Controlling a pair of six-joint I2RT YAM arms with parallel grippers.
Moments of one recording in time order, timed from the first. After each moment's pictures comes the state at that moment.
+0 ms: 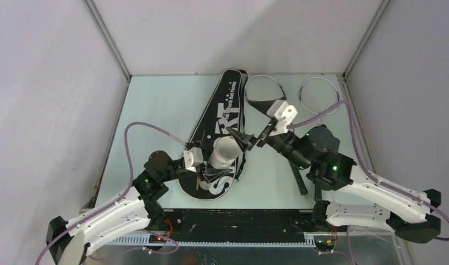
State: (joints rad) left arm -0.84 0.67 0.44 0.36 0.51 0.02; right arm 1.17 0.98 1.12 0.10 0.22 -0.20
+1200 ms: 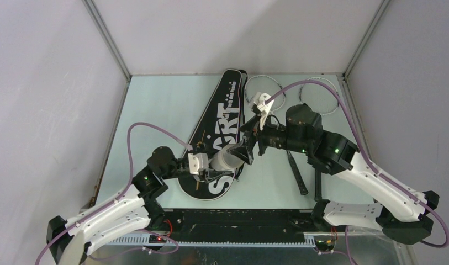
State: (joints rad) left arm -0.84 0.70 0.49 0.21 0.58 0.24; right arm 0.99 1.09 1.32 -0.47 -0.23 0.15
